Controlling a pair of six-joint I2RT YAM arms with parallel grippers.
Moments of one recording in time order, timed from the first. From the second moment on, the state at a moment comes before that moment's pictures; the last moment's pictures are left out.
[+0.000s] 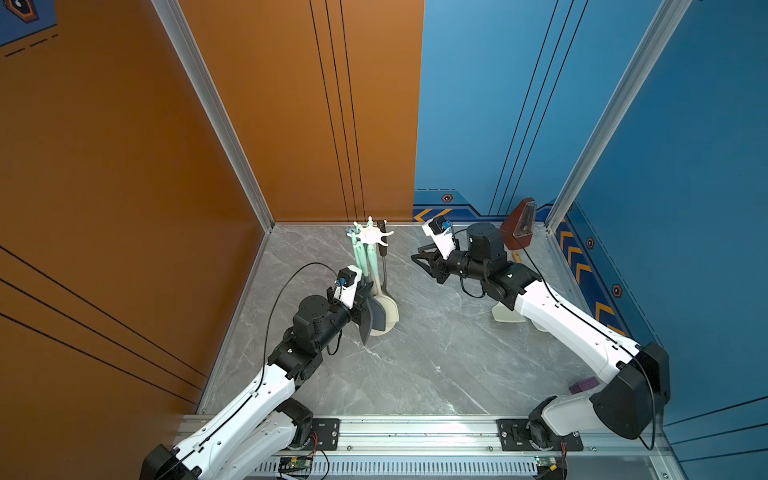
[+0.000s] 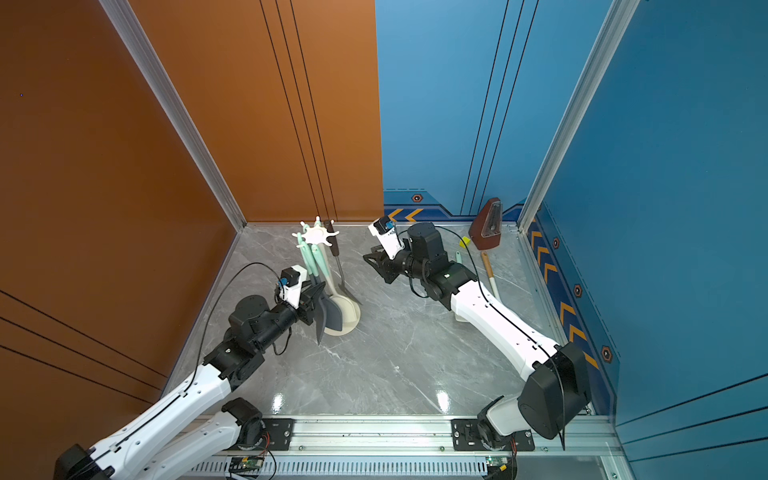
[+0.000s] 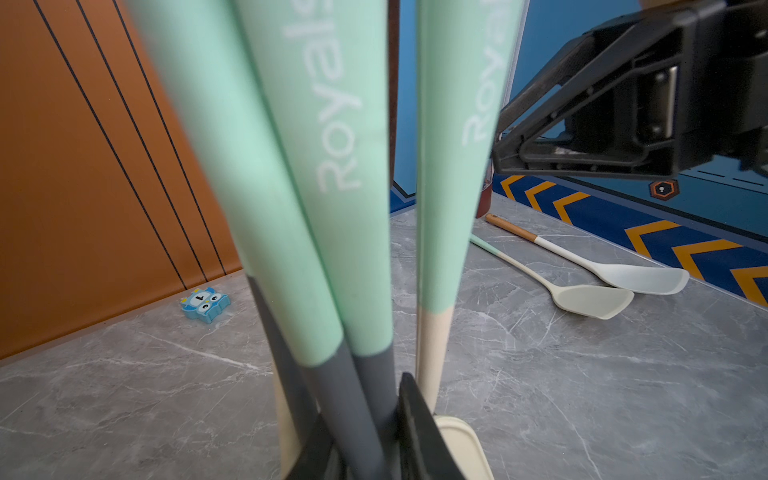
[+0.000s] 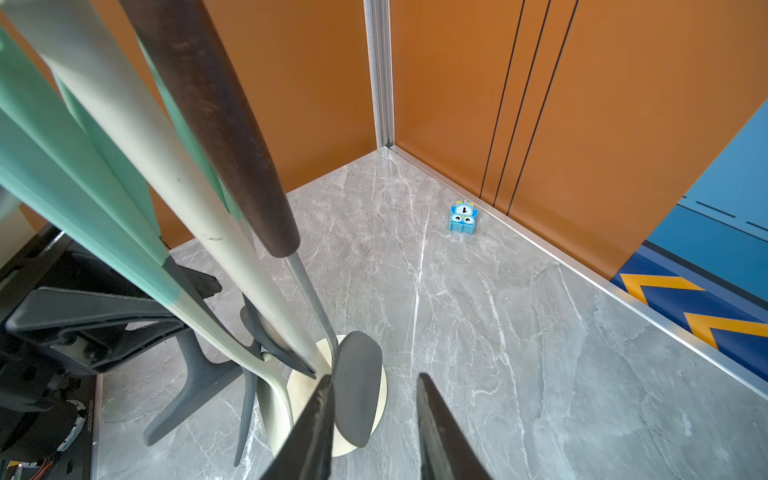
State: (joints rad) left arm -0.51 0.83 0.54 0.19 0.05 0.02; right arm 0.59 1.47 1.30 -0.20 -0.39 -0.05
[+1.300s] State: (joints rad) left arm -0.51 0.83 0.54 0.19 0.05 0.02; right arm 0.63 1.61 1.42 -0.08 -0.52 -0.03
